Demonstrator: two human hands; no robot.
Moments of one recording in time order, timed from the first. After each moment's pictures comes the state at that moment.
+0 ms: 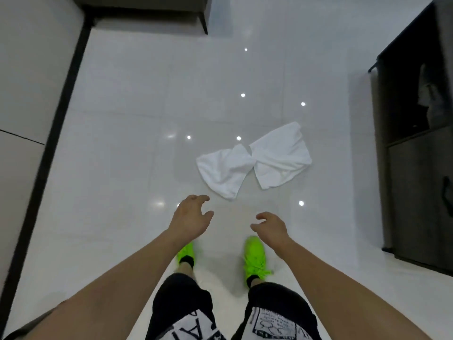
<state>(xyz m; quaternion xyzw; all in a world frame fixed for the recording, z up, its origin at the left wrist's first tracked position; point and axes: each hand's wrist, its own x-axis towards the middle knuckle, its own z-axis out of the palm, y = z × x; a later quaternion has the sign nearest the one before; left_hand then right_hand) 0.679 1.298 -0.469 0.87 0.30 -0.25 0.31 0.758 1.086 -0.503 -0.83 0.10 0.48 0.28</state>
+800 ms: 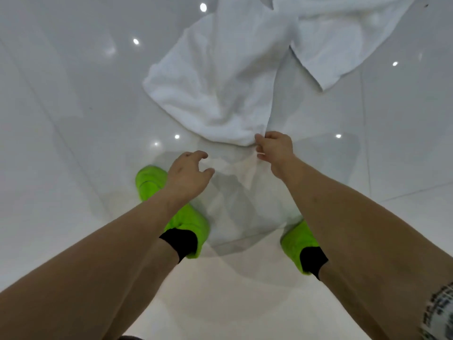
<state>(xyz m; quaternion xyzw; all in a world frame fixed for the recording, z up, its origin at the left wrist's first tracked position) 0.755 1.427 -0.989 0.83 0.19 -0.47 0.24 0.797 1.219 -1.059 -0.65 0.47 0.38 0.47</state>
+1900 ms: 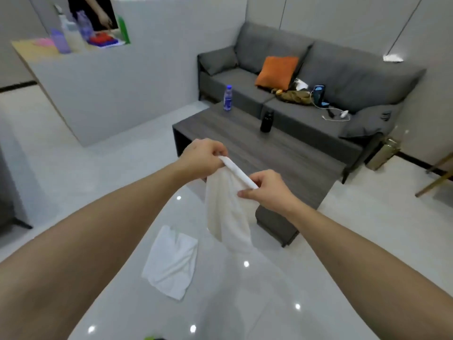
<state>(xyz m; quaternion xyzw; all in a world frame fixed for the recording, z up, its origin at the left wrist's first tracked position) 0.951 0.960 -0.119 0.91 -0.29 -0.10 0.29 0.834 0.794 -0.168 -0.89 0.15 0.01 0.42</state>
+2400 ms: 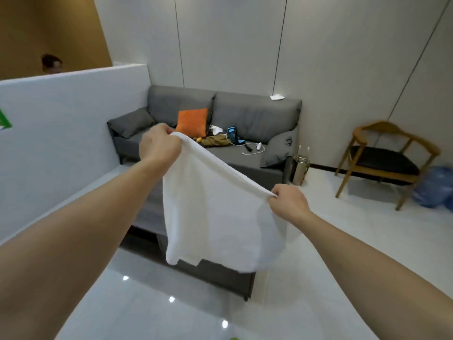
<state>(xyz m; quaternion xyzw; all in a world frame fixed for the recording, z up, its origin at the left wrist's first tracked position) 1.021 0.704 -0.017 0.87 -0.24 0.09 0.42 0.784 0.524 -0.130 -0.88 0.43 -0.13 0.18</state>
